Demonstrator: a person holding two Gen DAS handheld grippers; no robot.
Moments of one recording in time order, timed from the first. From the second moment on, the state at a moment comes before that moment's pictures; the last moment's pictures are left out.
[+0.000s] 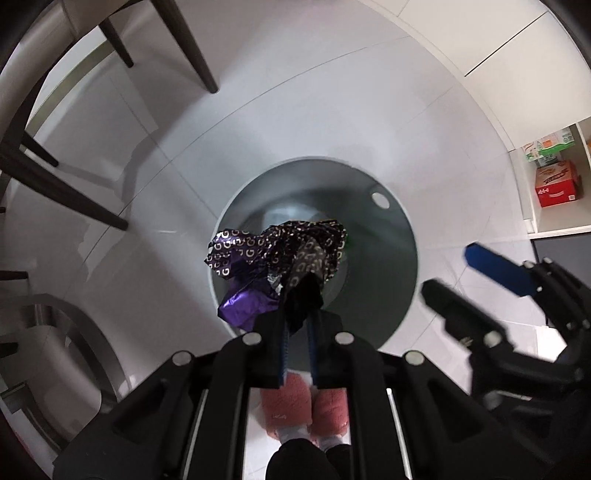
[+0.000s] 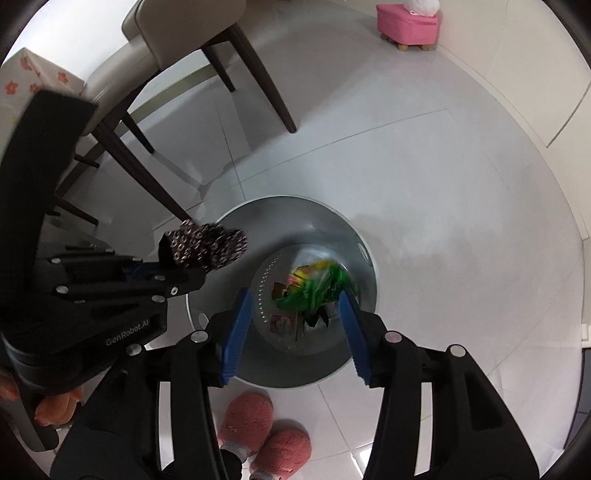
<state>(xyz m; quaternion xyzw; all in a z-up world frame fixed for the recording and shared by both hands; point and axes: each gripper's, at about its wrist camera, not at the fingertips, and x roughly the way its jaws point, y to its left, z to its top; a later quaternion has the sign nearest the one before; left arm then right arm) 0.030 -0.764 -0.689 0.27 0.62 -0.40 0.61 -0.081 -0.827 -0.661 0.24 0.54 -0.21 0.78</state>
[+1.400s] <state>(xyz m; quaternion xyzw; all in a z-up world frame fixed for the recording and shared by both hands) 0.007 -0.499 -0.234 0.08 0.52 -0.31 0.79 -0.096 -0.663 -0.211 0.08 0.46 -0.05 0.88</state>
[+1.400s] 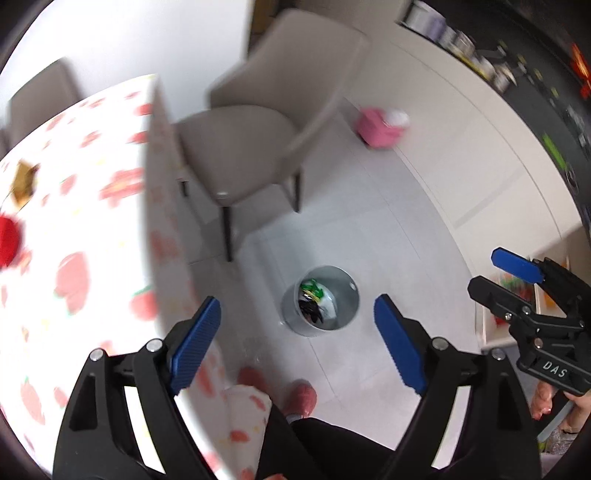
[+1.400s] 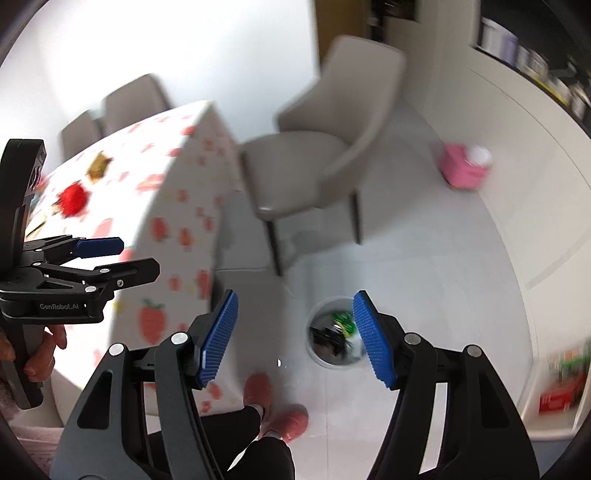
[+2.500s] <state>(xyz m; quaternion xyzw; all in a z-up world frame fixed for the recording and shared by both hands) 0.182 -0.055 -0.183 -0.03 0.49 -0.12 0.86 0.167 -0.232 -0.179 -0.02 0.44 0.11 0.89</state>
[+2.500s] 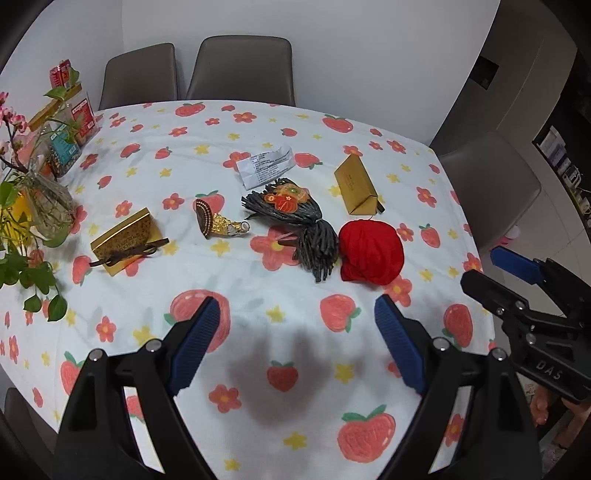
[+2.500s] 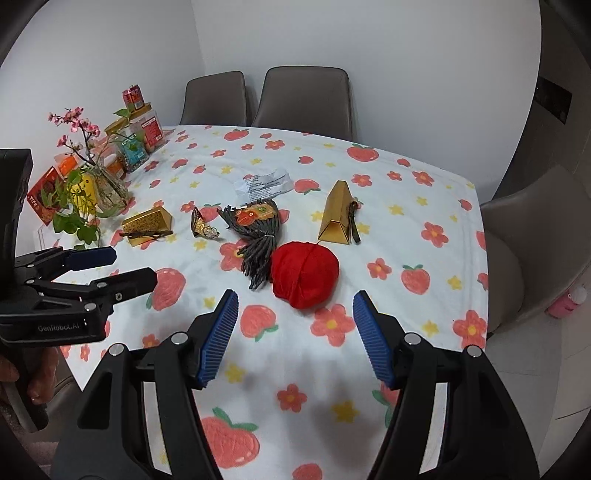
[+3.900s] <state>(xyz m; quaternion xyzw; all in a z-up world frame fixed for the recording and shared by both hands) 0.245 -0.077 -0.252 -0.01 0.49 -0.15 0.86 0.216 -0.225 -0.240 -0.02 0.50 0.15 0.85</state>
